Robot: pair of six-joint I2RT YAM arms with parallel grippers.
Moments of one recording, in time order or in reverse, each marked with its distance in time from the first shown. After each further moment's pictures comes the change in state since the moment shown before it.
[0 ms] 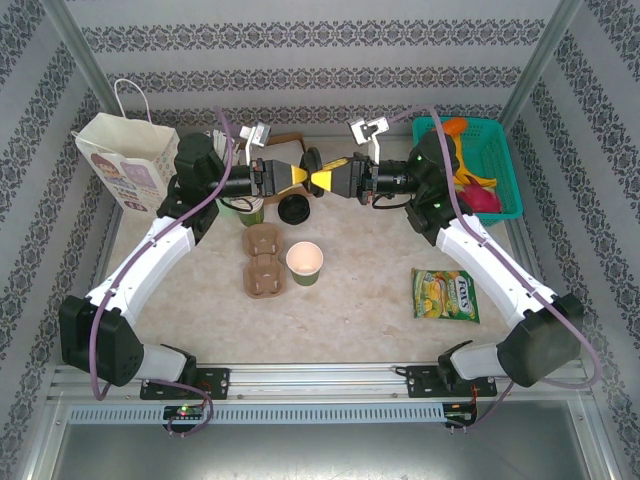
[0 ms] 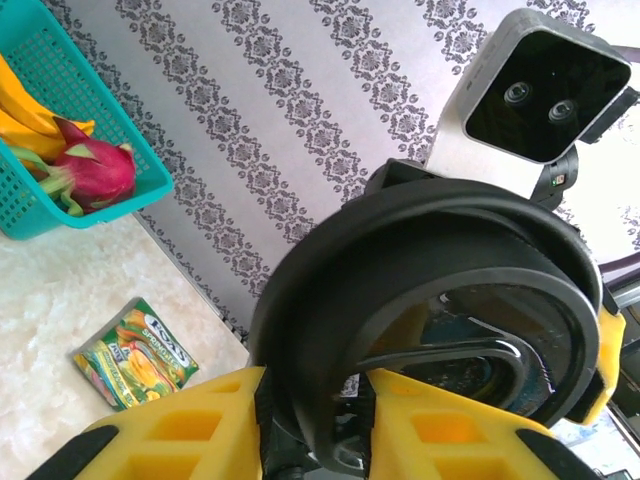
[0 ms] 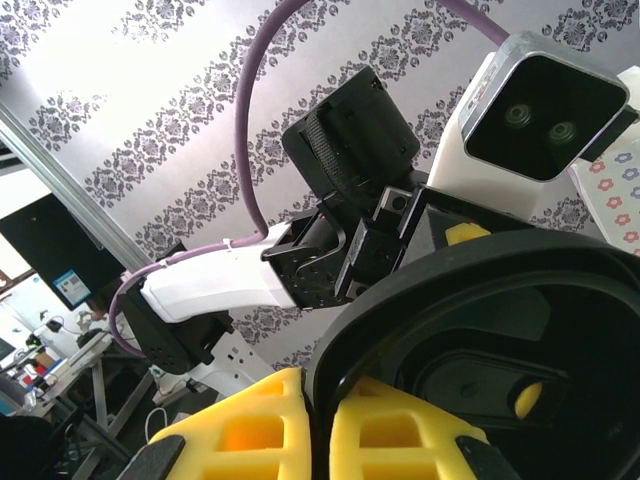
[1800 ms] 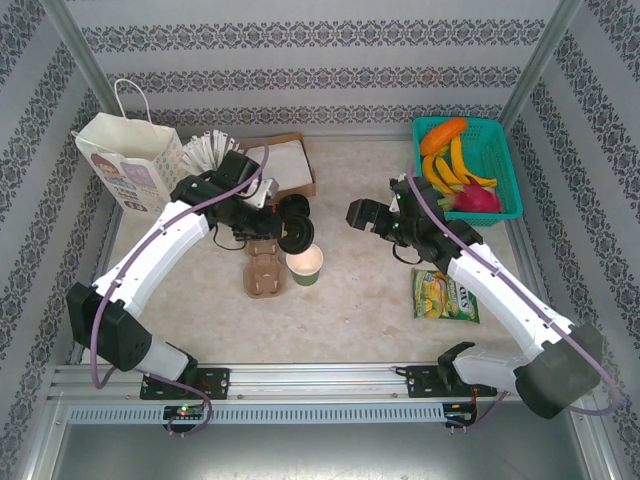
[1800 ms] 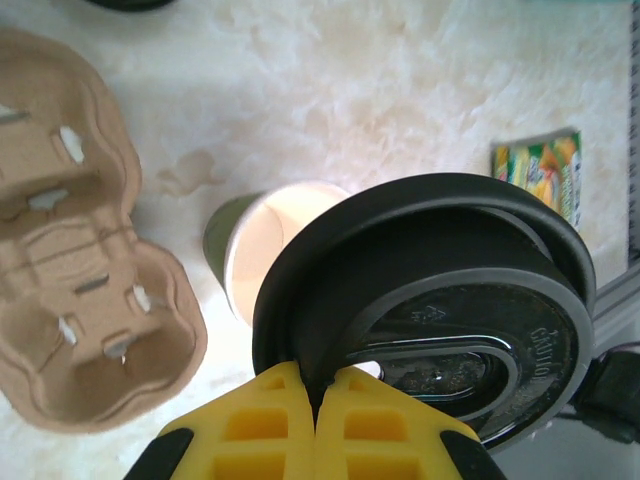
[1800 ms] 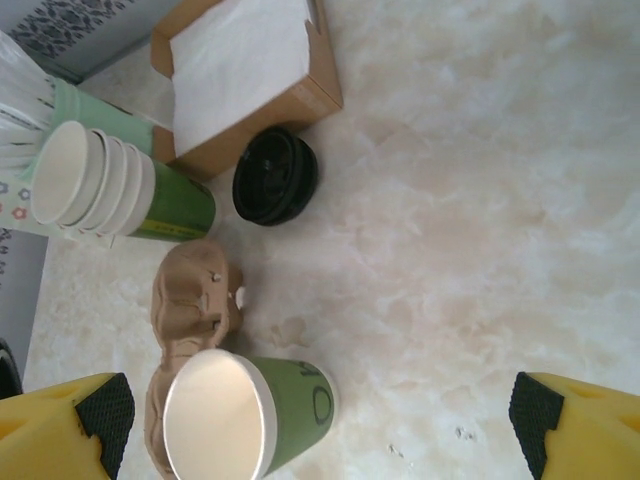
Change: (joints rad) left arm -0.145 0.112 0.272 -1.300 -0.731 0.525; right arm 0.035 -0.187 -0.231 -0.898 1.052 -0.115
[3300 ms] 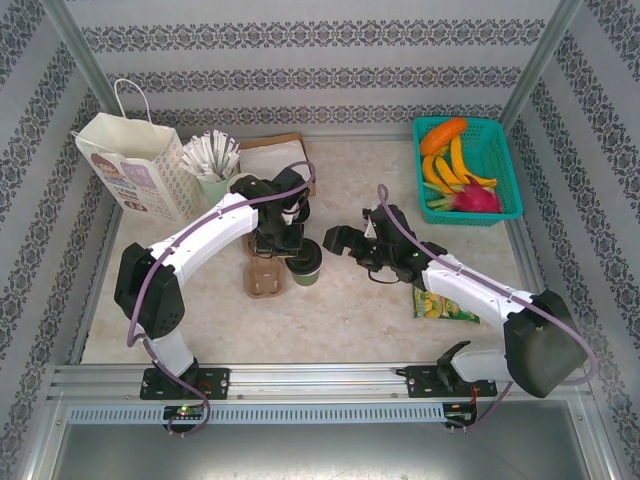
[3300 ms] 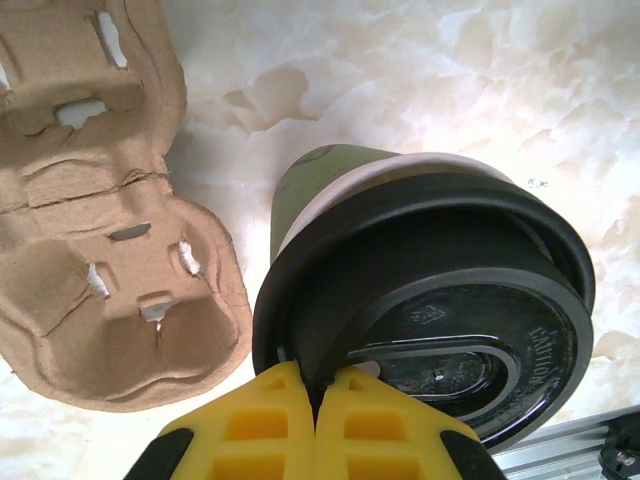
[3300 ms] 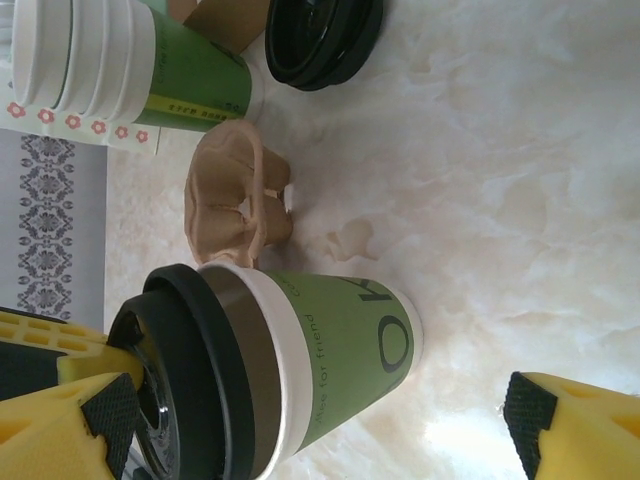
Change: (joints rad) left arm -0.149 0.248 0.069 -0.087 -0.223 -0.158; right arm 0.085 0.131 -0.254 0.397 -0.212 0.184
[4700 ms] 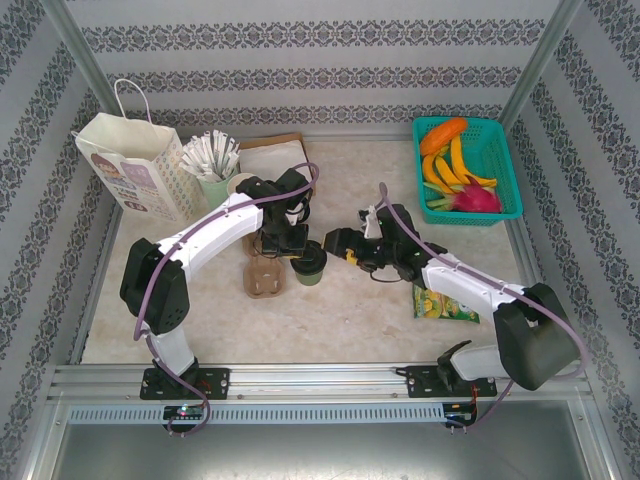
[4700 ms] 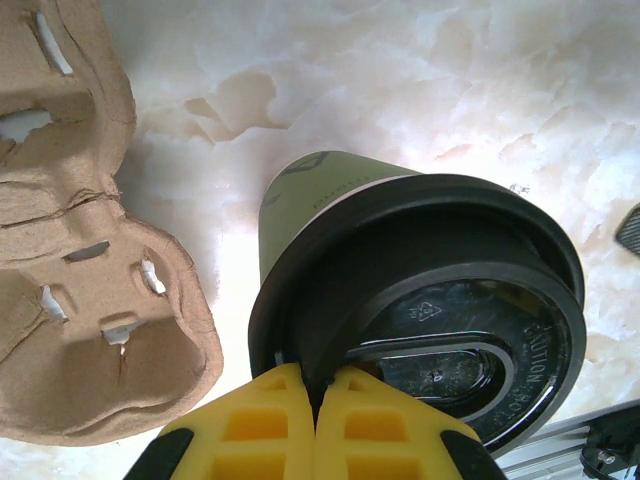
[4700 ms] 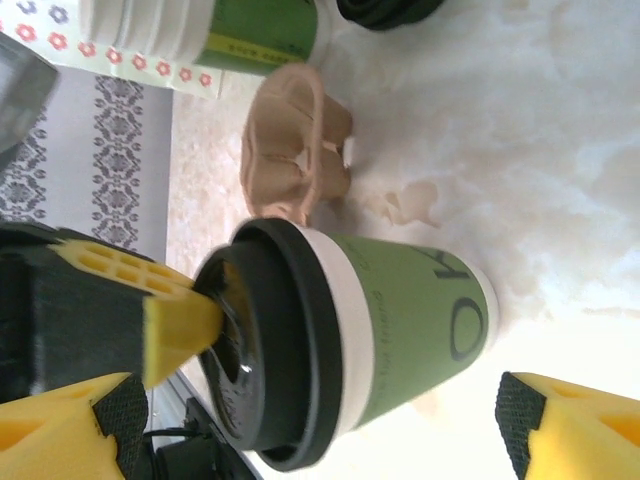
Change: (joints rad) left arm 0.000 0.041 -0.009 0.047 0.043 0.000; right arm -0.062 0.036 -0.060 0.134 -0.240 -0.029
